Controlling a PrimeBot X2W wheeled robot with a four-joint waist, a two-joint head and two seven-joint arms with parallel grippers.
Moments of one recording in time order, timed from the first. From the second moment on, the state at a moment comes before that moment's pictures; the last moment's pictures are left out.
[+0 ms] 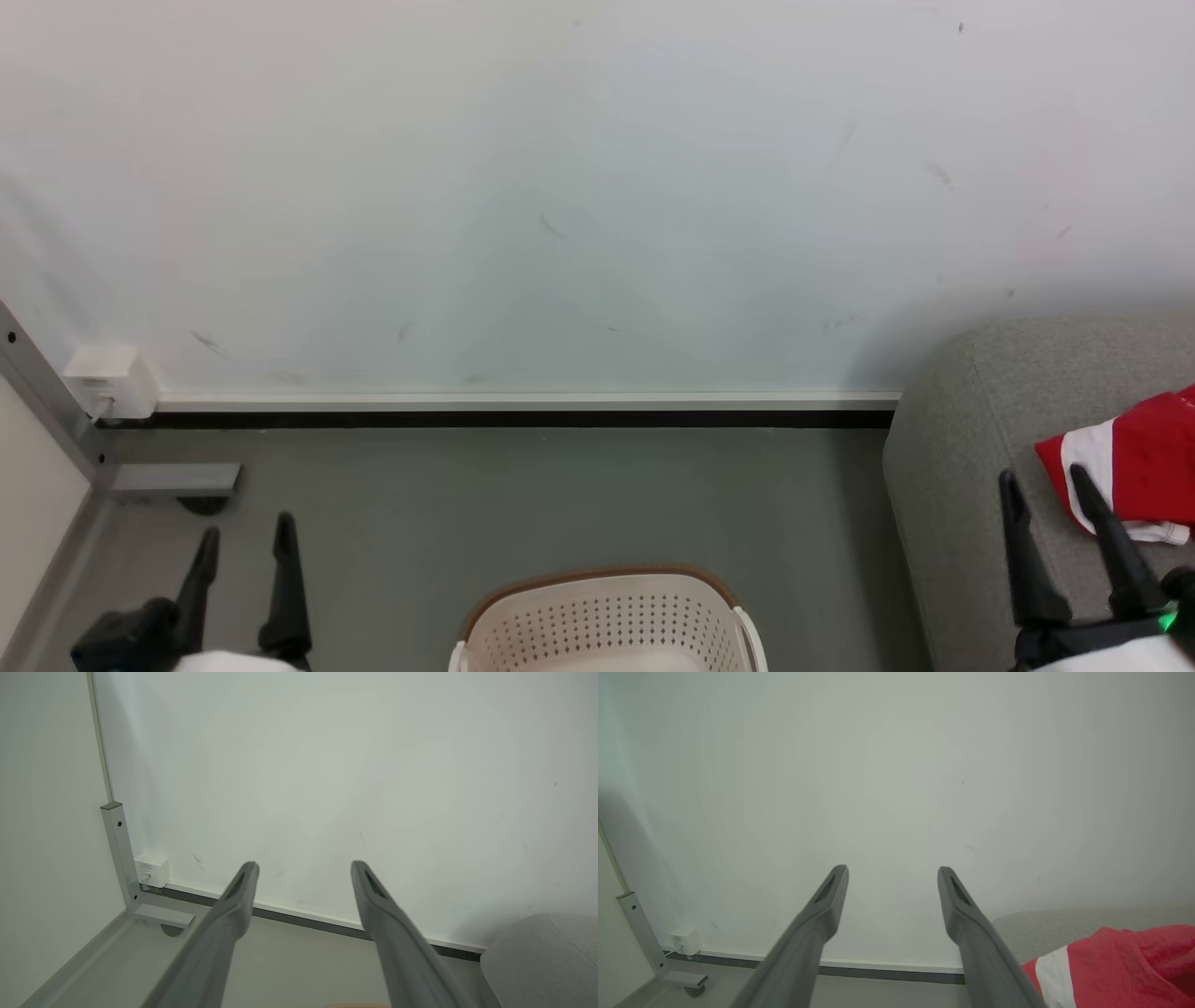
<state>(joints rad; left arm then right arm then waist) -0.01 0.32 -0.18 0.11 -0.52 0.22 -0.26 -0.07 -0.22 0.10 0.14 0.44 0.13 -0.26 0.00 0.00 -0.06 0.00</state>
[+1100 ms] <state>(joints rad) -0.24 0.17 -0.23 0.30 -0.39 0.05 -0.15 -0.19 -0.25 0.09 0.08 0.43 0.13 -0.26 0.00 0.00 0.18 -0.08</state>
